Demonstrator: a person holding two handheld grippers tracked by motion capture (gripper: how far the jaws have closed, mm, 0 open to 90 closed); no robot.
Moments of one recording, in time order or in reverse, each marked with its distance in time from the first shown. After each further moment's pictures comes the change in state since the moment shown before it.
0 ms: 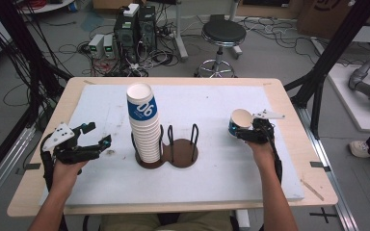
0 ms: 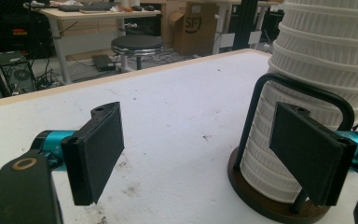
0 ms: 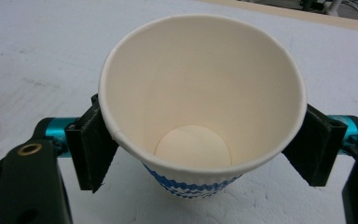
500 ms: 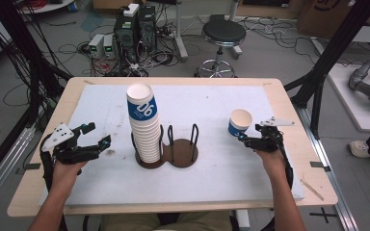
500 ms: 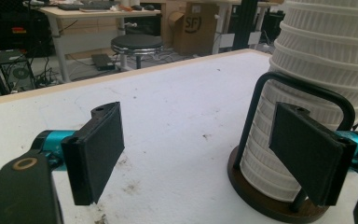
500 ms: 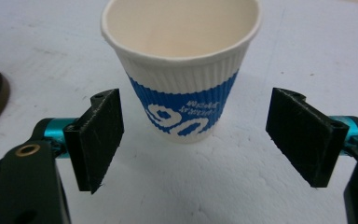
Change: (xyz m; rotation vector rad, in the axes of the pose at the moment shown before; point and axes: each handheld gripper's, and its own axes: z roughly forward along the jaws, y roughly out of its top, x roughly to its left) left arm 0.001 -0.001 -0.001 -0.002 -0.003 -0.012; right arm -0.008 -0.018 -0.030 0.050 0.015 0.009
